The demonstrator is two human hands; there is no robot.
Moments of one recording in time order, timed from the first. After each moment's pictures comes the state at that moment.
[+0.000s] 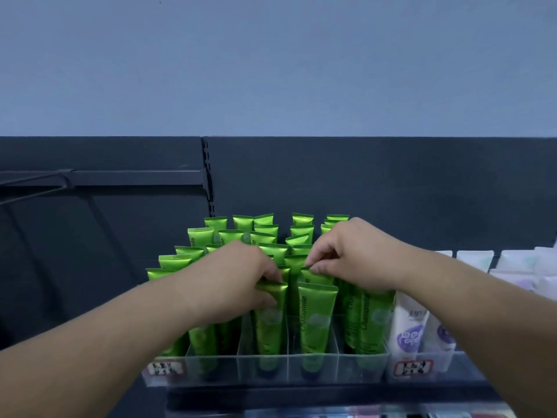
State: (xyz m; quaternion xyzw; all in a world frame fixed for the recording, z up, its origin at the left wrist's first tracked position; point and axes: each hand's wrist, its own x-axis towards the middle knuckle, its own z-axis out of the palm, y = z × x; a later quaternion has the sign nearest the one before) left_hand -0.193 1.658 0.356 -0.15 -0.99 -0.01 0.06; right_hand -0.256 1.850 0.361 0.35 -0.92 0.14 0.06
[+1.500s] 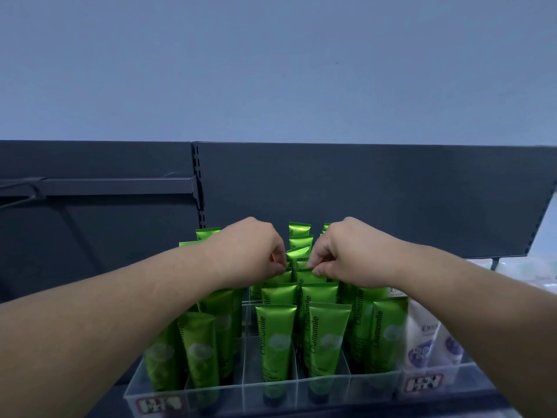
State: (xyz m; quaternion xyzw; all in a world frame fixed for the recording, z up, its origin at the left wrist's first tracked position) left_hand -0.250 1.649 0.375 -0.19 -0.98 0.00 0.09; right_hand -0.270 1.832 0.373 0.30 -0.95 0.06 0.07
